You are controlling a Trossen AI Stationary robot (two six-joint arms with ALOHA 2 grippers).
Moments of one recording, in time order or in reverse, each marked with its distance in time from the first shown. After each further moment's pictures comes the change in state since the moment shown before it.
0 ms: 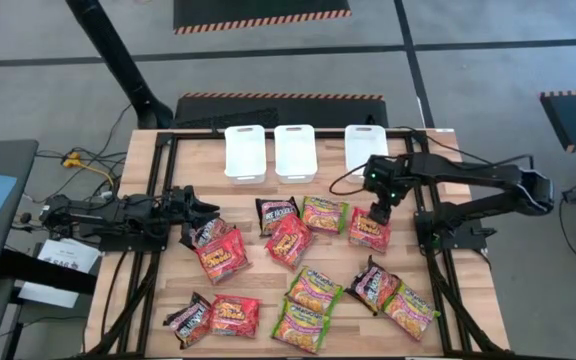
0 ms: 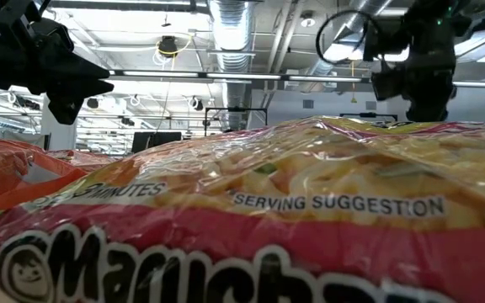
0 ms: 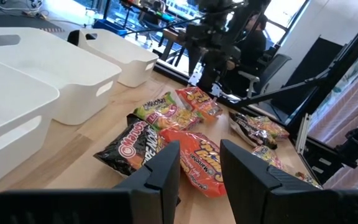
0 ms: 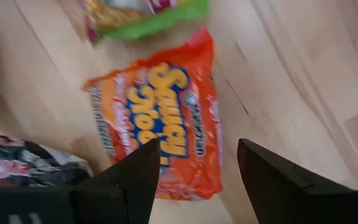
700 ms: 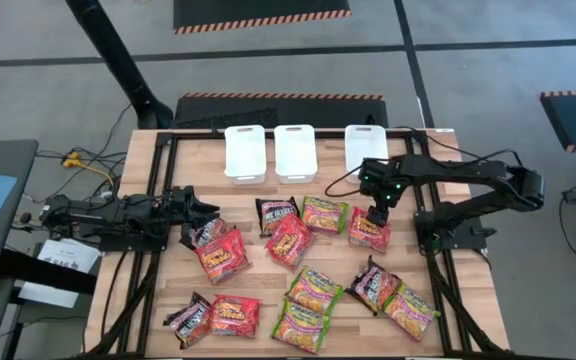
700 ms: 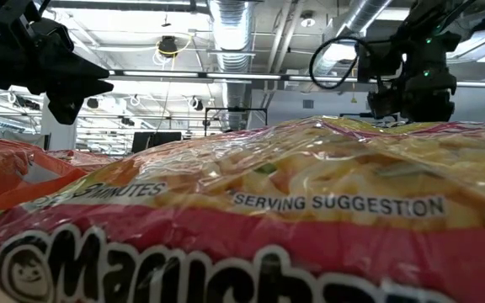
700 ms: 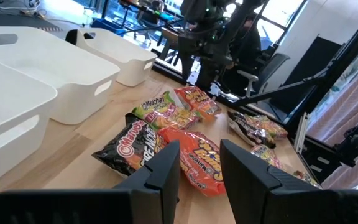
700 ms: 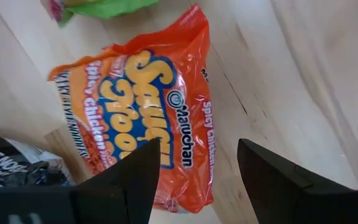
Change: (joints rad) left arm 0.000 0.000 0.000 0.000 0.005 0.001; right arm -0.026 0.113 -0.032 0.049 -0.007 -0.071
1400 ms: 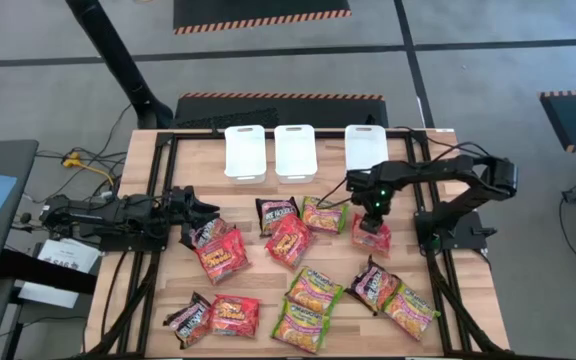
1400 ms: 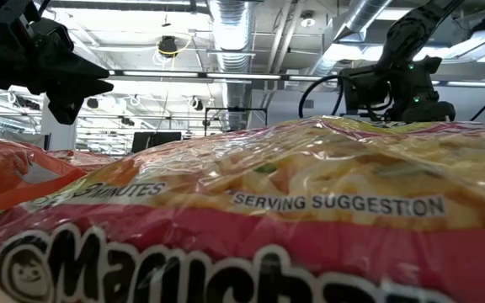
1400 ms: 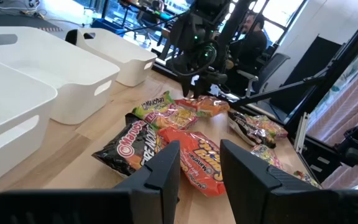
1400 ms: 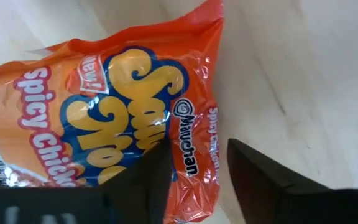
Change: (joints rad) left arm 0.000 0.000 0.000 0.000 0.000 0.001; right arm 0.057 0.233 0.000 0.048 -0.034 0.027
